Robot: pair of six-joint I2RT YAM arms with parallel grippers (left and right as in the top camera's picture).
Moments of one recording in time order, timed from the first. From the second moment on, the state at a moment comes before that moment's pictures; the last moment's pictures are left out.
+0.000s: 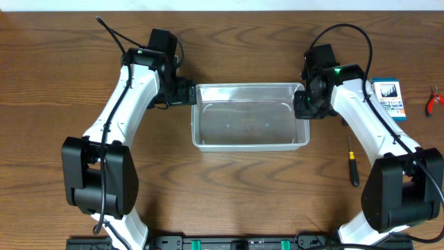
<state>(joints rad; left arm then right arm) -0.19 1.88 1.54 -1.06 0.05 -0.25 0.20 1.78 1.35 -0.99 0.02 0.22</state>
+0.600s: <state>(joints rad) -0.19 1.88 1.54 -1.06 0.05 -0.25 0.21 1.78 1.35 -0.98 0.02 0.24</state>
